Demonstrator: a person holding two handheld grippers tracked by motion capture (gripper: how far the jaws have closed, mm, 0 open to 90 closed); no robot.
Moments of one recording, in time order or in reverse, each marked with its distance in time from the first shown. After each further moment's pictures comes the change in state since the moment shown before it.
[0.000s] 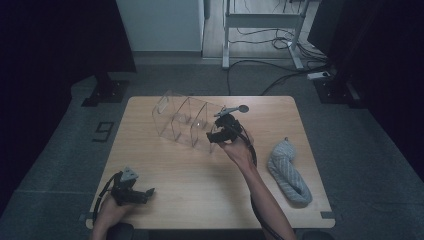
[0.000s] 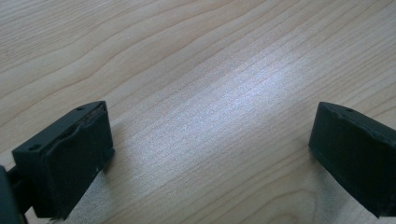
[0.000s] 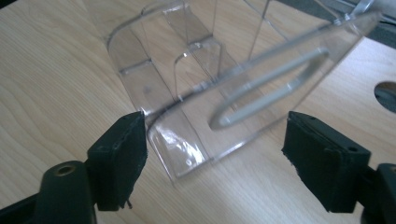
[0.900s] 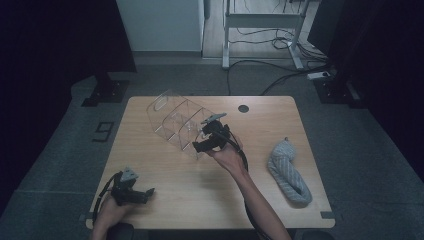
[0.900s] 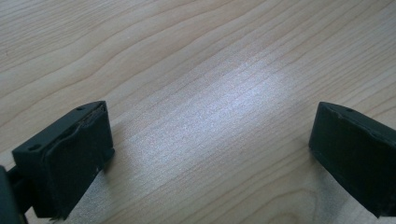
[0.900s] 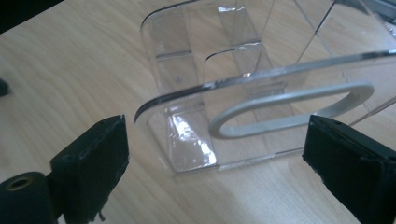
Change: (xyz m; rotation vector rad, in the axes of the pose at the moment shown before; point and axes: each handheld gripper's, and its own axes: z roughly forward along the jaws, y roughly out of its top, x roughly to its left) left arm 0.000 0.000 0.000 0.000 0.000 -0.001; right arm 0.039 -0.001 0.007 0.012 0.097 -0.042
